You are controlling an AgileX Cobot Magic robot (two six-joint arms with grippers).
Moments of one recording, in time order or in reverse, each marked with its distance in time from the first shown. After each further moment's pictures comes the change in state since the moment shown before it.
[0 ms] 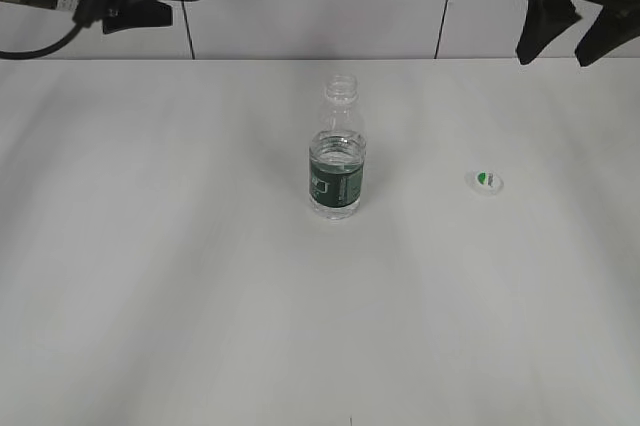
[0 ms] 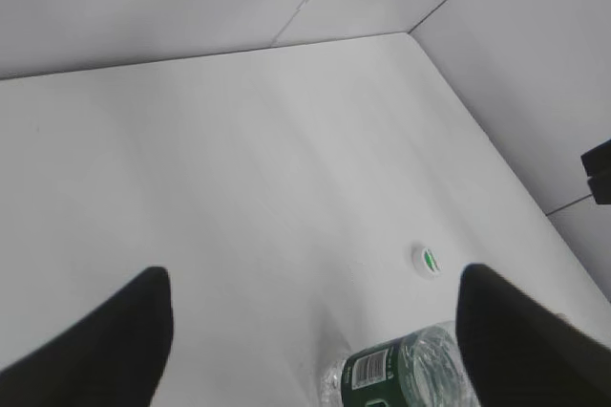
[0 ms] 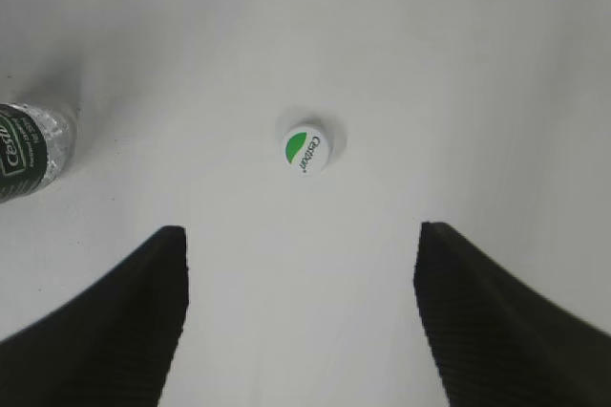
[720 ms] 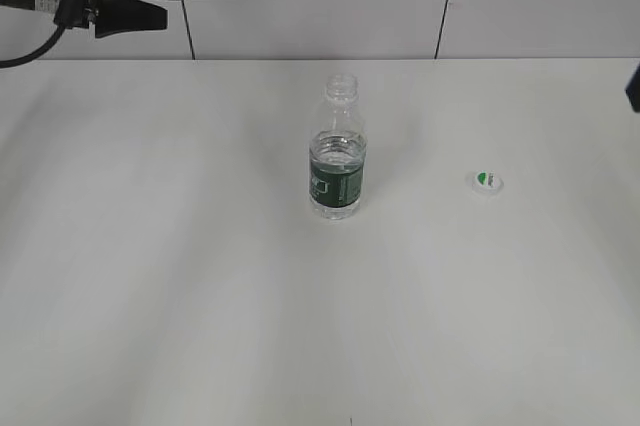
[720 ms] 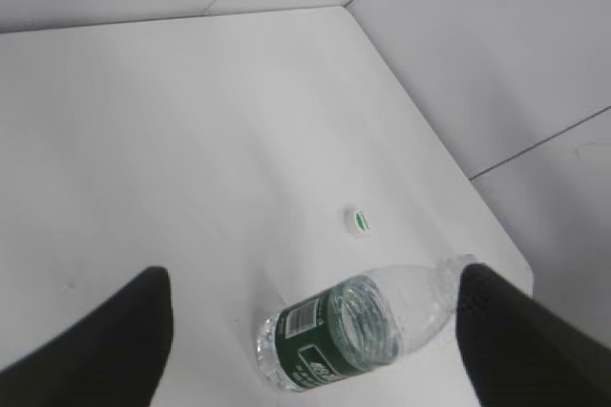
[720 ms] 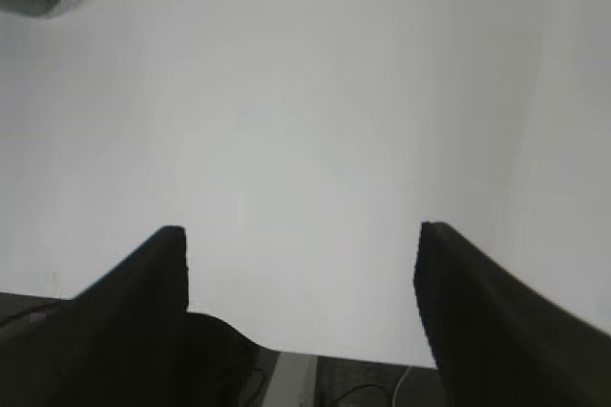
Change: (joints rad) left arm 0.048 0.000 0.000 0.001 -0.165 -0.014; right arm 0.000 -0.543 0.493 -0.026 0.000 0.064
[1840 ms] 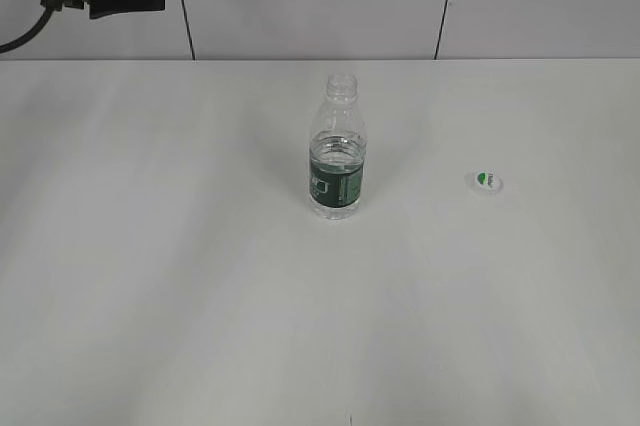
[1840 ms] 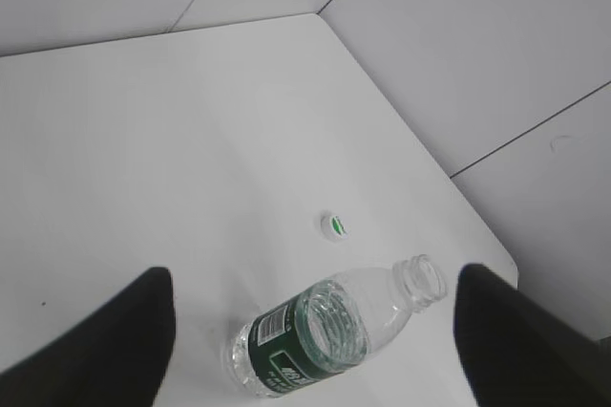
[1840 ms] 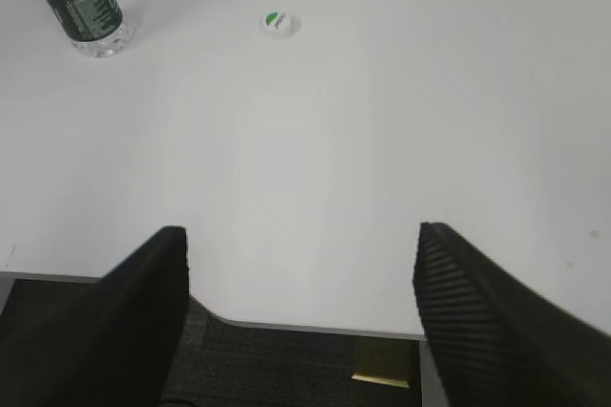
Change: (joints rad) left arm 0.000 -0.049 0.000 0.000 -0.045 -0.001; right arm 0.000 -1.426 0.738 -0.076 -0.033 -0.001
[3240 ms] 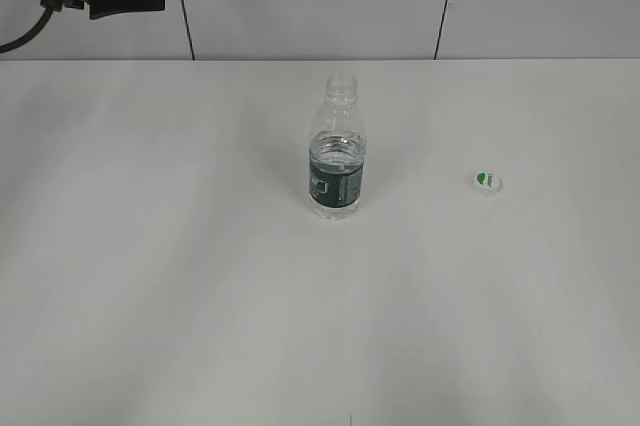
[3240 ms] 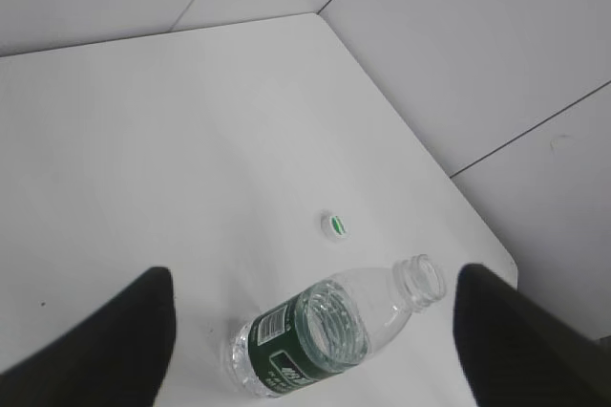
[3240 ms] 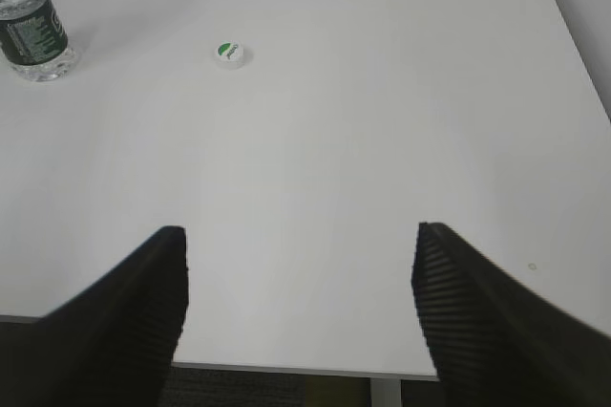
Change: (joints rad) left arm 0.000 0.000 0.000 0.000 0.001 0.000; right arm 0.000 -0.003 0.036 -0.080 -0.088 -0.014
